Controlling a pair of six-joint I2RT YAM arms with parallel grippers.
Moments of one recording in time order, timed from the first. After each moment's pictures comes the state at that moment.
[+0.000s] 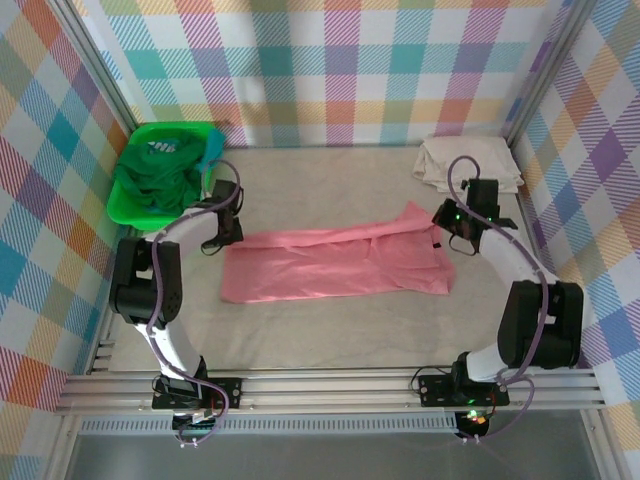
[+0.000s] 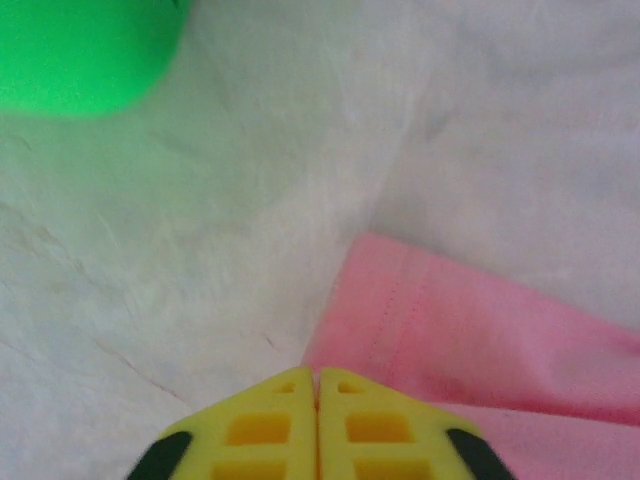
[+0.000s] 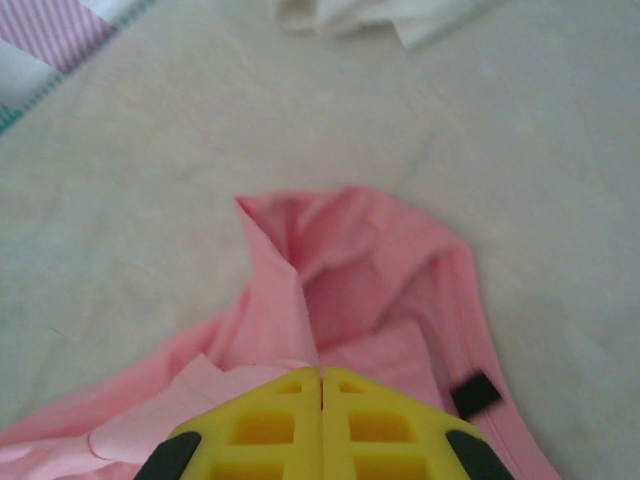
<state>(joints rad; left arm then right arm) -0.17 1.78 1.14 -0.58 -0.33 -0.37 -0.03 1.44 0.93 -0.30 -0.19 0.47</state>
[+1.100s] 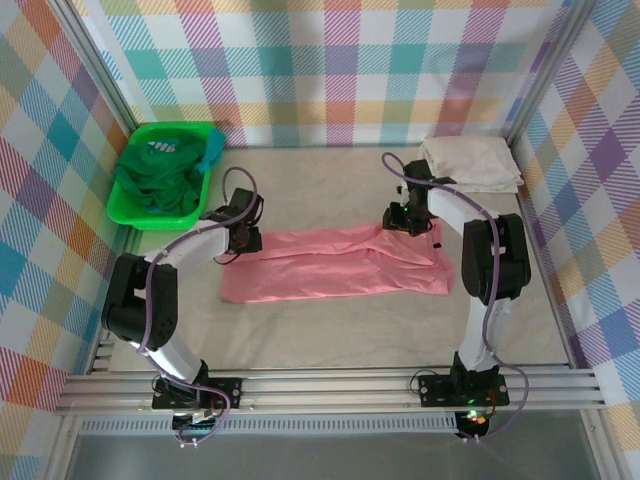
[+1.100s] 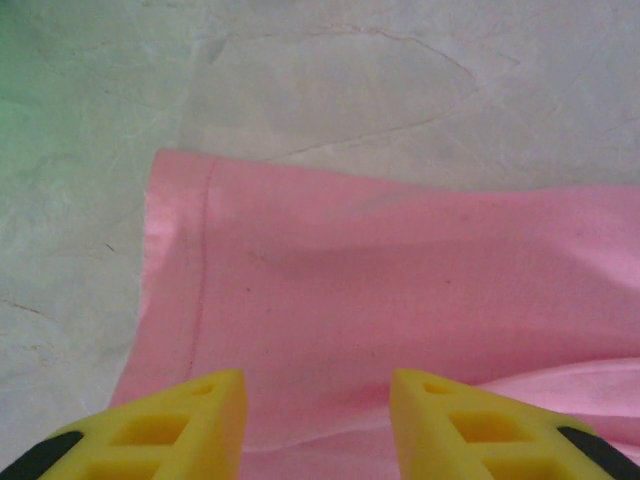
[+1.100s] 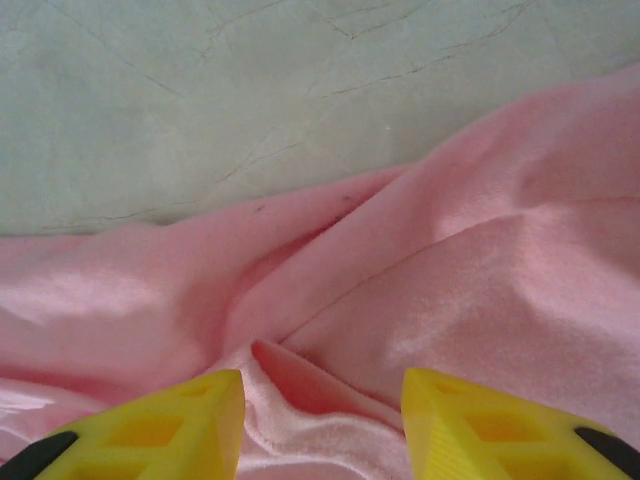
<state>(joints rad) -0.33 1.64 1.08 -0.58 -0.25 -0.40 0.23 1.97 1.44 -0.73 -0.20 0.30</state>
